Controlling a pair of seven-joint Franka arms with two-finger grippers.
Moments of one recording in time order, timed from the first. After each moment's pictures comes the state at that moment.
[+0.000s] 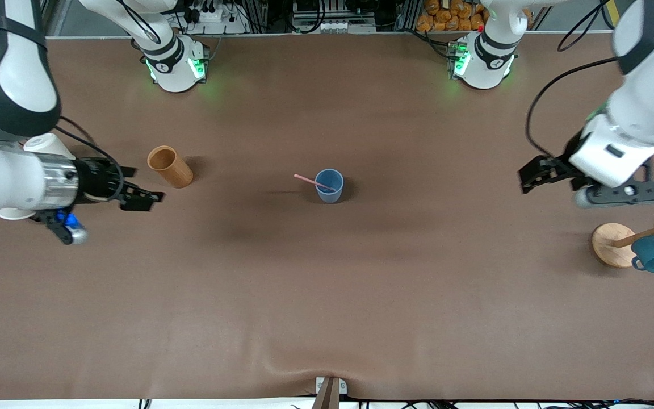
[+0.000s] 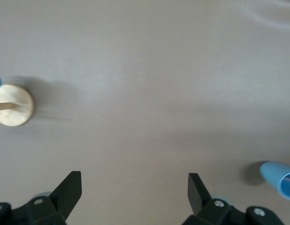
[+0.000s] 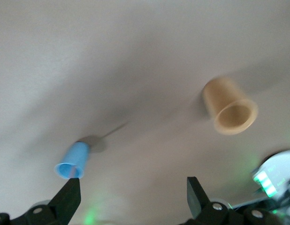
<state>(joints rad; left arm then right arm) 0.07 0.15 -0.29 -1.47 0.05 1.64 -0.25 -0.01 0.33 0.09 -1.38 0.29 1.40 0.61</state>
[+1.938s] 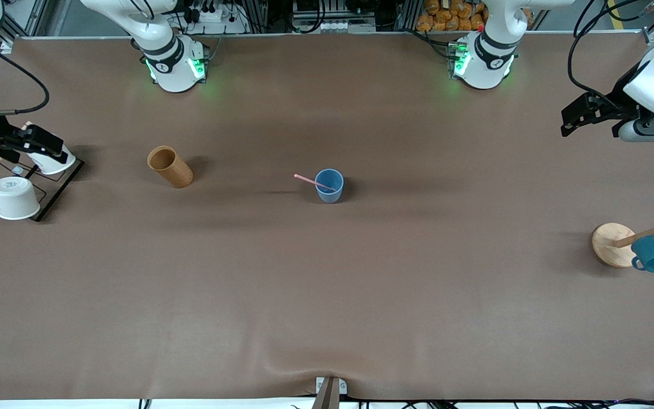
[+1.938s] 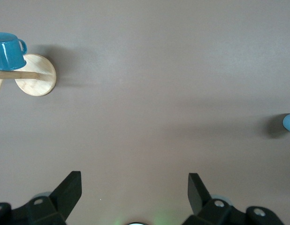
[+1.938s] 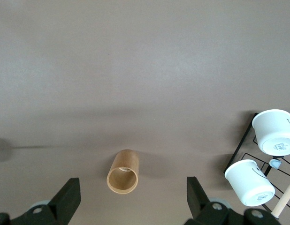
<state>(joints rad) -0.12 -0.11 0.02 -1.70 0.00 1.57 -0.08 -0.04 -0.01 0.01 -1.63 0.01 1.59 0.00</state>
